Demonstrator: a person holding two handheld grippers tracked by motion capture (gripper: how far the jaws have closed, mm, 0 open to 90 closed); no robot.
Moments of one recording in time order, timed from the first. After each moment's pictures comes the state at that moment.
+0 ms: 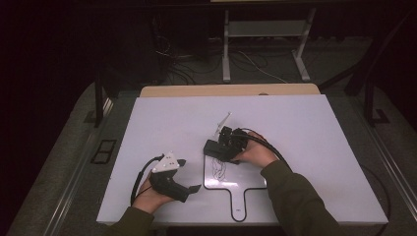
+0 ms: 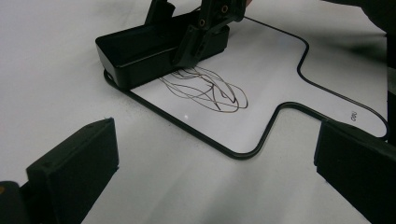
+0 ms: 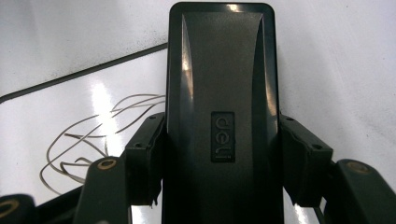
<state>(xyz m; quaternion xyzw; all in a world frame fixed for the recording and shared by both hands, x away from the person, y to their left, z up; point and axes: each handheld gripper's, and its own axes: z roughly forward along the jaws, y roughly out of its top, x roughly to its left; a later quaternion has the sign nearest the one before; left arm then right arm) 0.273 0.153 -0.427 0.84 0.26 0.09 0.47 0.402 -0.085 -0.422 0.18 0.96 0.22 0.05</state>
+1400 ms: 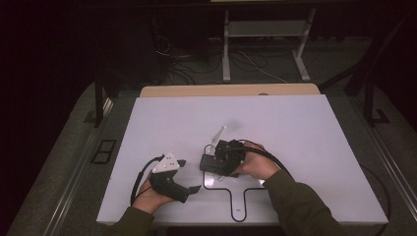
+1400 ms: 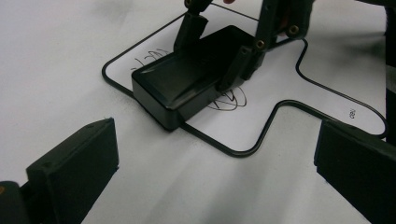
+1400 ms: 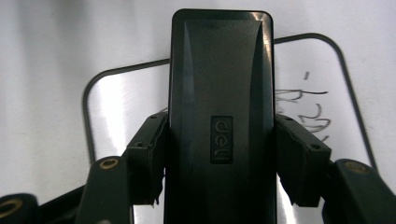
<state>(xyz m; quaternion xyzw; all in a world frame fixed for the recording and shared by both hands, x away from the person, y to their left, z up) 0.273 0.153 -0.428 0.84 0.26 0.08 0.47 0.356 -0.071 -0.414 0.11 0.97 0.20 0.04</state>
